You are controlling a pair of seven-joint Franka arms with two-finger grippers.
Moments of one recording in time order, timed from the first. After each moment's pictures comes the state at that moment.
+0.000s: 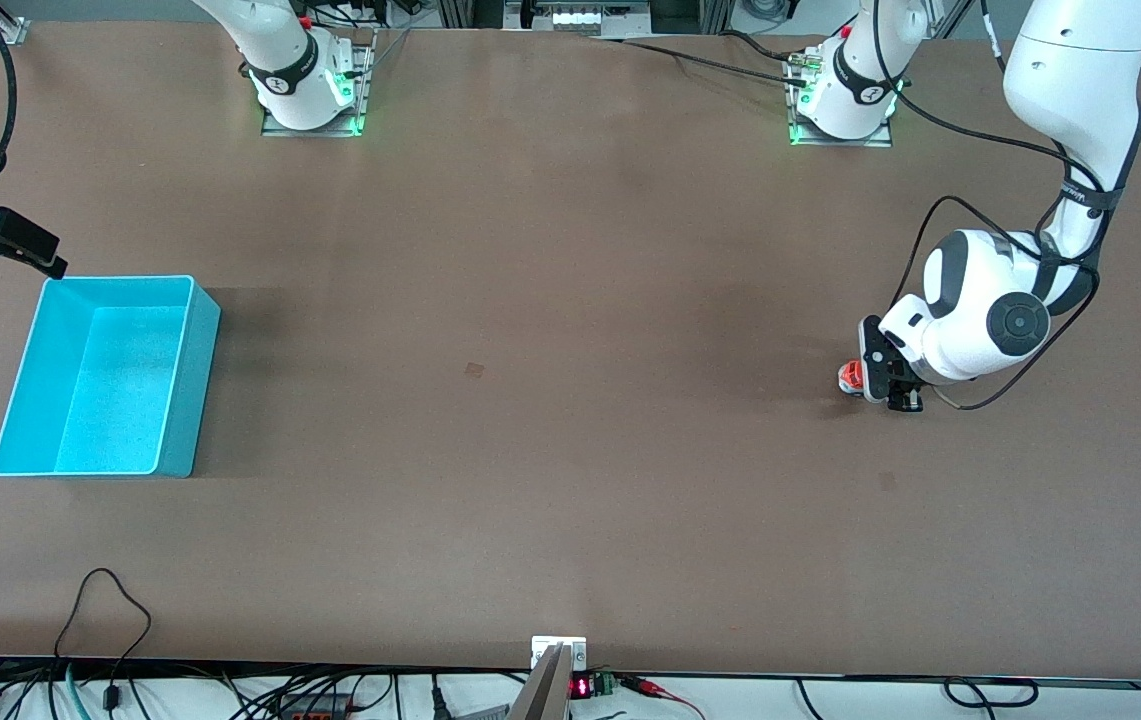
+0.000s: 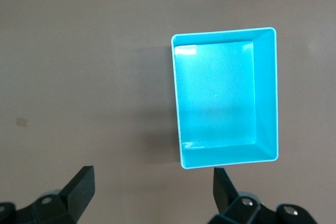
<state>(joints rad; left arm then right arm) 0.04 0.46 -0.05 -2.07 0.04 2.41 1.48 0.04 0.03 -0.11 -1.60 -0.03 1.67 0.01</state>
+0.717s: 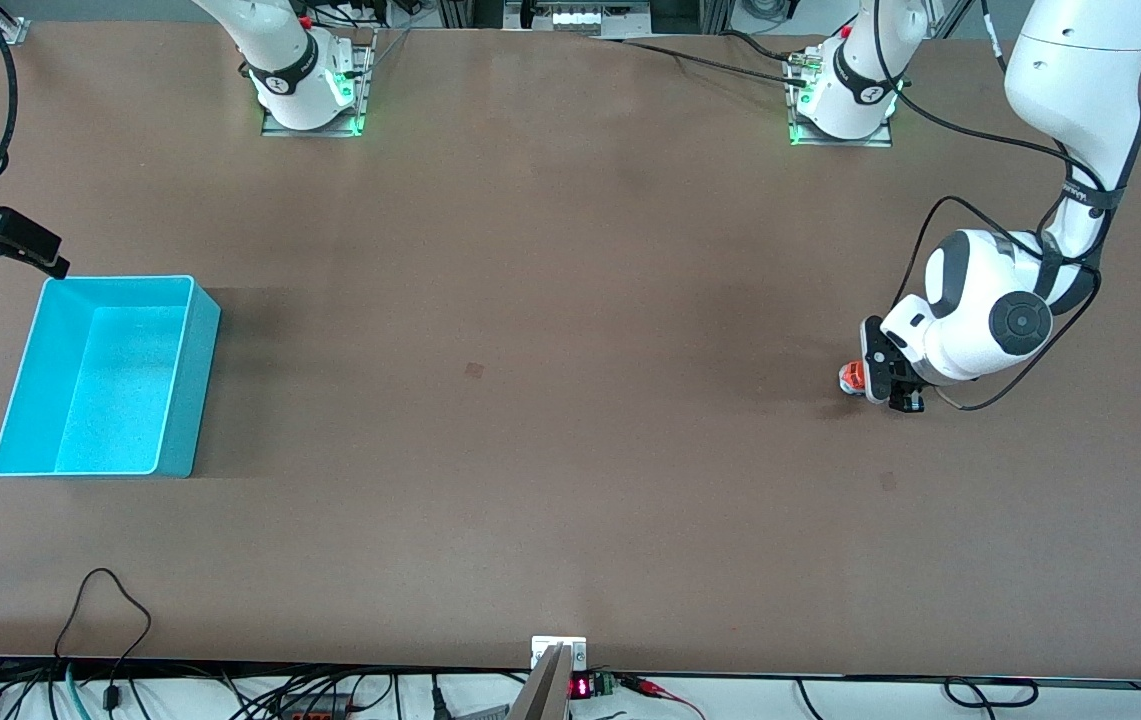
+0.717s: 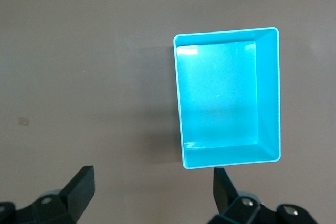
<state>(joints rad) 0.04 0.46 -0.05 -2.07 0.04 2.41 1.48 0.04 0.03 -0.11 -1.60 -0.02 1.67 0.01</state>
